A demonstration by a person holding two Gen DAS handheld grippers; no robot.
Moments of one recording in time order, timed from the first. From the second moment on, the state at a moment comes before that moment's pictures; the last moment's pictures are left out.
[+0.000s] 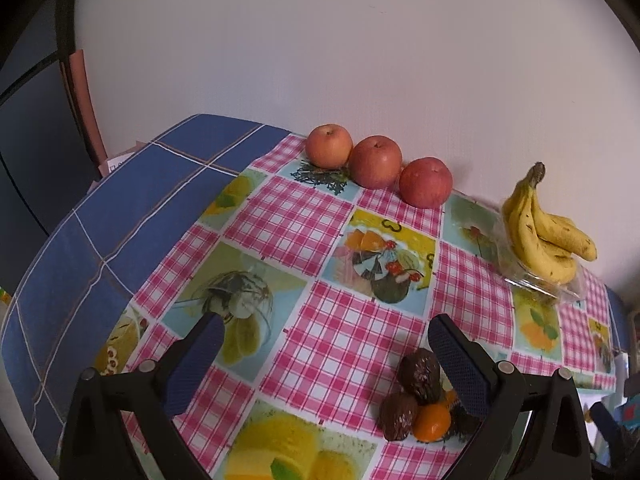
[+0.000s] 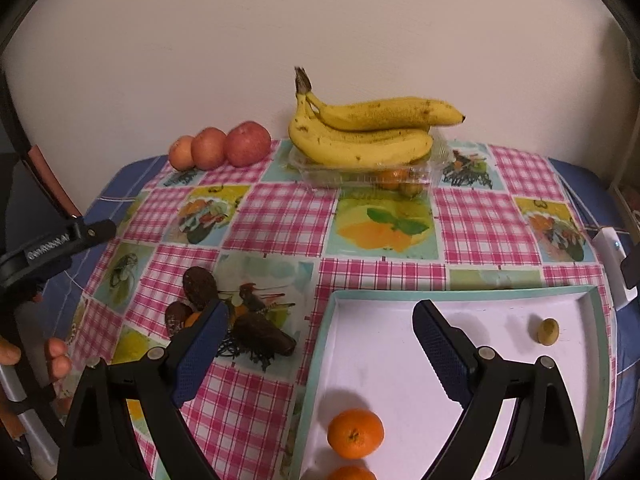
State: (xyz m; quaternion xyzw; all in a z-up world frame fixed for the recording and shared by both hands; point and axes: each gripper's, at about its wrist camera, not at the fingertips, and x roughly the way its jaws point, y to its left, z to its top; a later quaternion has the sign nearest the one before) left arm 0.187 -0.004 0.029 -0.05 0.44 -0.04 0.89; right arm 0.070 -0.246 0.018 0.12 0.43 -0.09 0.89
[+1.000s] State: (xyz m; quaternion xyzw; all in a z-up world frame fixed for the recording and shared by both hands) left arm 0.195 -0.021 0.001 -0.09 0.51 -0.08 0.85; right arm 0.083 -0.254 -0.010 0.16 0.46 -0.05 0.87
